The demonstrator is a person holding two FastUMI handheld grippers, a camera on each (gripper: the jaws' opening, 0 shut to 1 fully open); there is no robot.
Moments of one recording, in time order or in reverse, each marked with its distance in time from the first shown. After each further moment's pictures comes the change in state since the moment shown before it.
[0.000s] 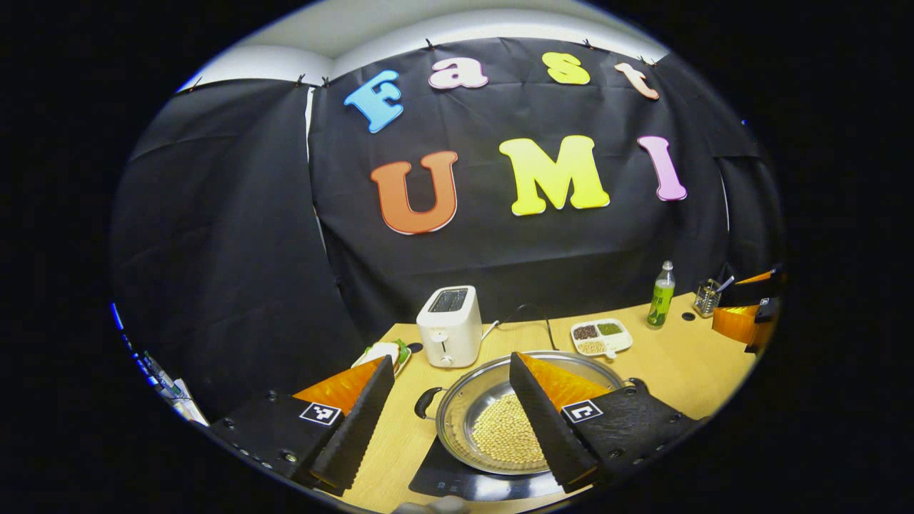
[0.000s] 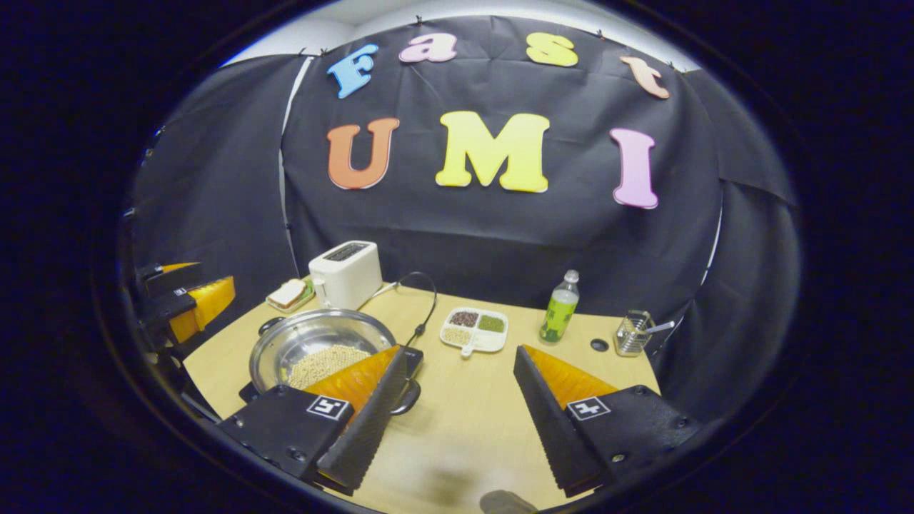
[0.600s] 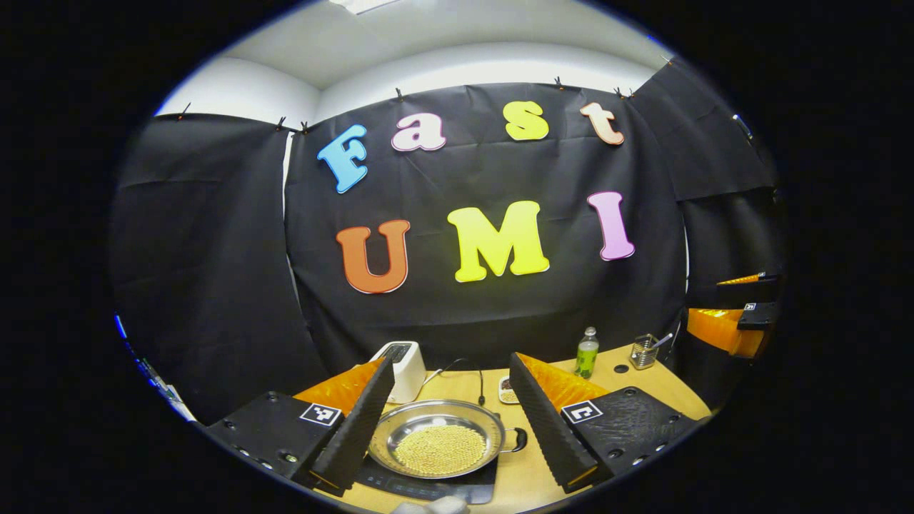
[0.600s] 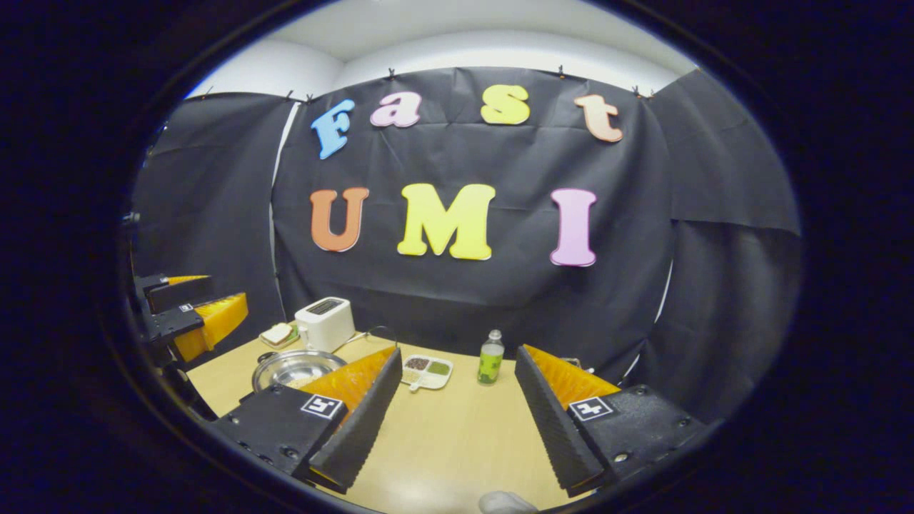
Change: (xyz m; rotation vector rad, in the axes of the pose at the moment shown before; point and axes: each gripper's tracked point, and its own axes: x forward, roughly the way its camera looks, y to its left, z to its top) left arm -0.088 -0.128 0.107 -0.028 -0.157 -0.101; right arm -0.121 -0.131 0.073 0.018 -0.207 -0.077
